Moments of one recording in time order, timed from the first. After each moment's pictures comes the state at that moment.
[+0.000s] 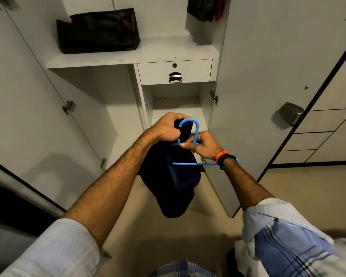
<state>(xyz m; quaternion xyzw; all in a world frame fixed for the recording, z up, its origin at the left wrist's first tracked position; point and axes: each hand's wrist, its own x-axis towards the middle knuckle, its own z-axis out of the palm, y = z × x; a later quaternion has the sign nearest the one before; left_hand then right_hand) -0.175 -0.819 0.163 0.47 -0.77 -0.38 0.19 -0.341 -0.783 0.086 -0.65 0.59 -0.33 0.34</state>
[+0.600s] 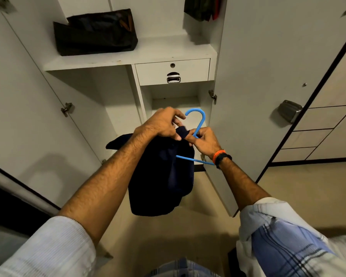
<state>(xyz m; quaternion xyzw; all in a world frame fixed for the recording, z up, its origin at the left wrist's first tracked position) -0.177 -0.825 0.182 0.50 -0.82 -0.26 0.09 -0.337 -0.788 0.083 -0.59 0.58 -0.45 0.34</state>
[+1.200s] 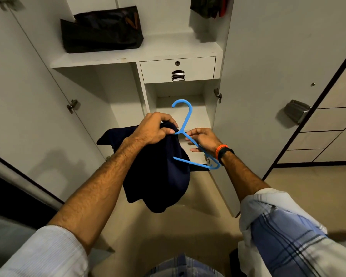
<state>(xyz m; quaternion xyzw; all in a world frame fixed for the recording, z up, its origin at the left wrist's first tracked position) -0.139 -0.825 0.152 0.48 -0.82 -0.22 0.21 -0.339 -0.804 0.083 -0.45 0.59 -0.40 0.54</state>
